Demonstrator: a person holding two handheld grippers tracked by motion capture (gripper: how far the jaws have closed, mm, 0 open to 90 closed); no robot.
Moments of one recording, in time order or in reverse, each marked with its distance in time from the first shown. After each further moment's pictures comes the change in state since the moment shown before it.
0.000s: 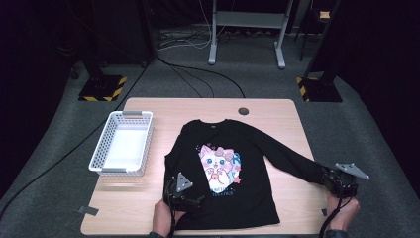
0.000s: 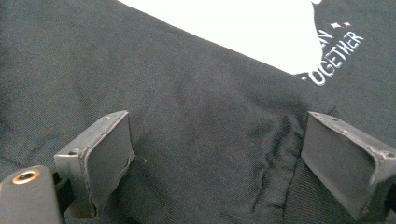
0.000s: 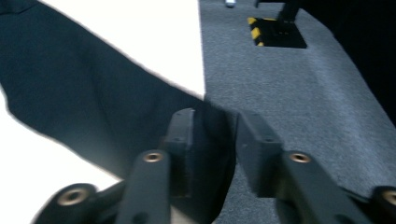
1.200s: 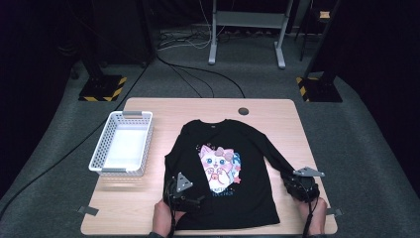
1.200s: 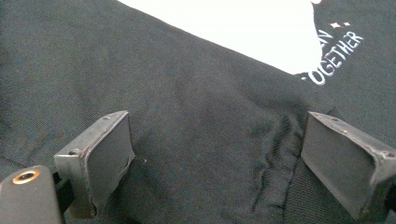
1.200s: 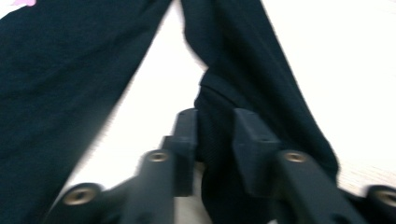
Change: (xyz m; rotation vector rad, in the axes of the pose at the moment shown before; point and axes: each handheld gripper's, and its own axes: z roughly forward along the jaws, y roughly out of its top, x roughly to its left) left arm 0.000 0.000 0.000 0.000 0.000 0.000; right arm 0.087 -0.022 0.017 0.167 0.310 -0.243
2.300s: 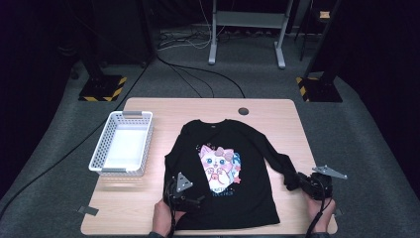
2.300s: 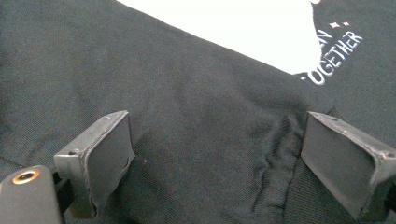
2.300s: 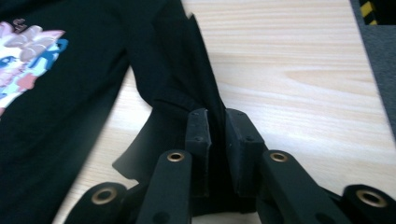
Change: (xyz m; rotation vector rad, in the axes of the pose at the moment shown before) left arm 0.000 0.000 0.000 0.000 -0.002 0.003; right arm -0.037 -0.007 -0.011 -0.141 0.038 0.238
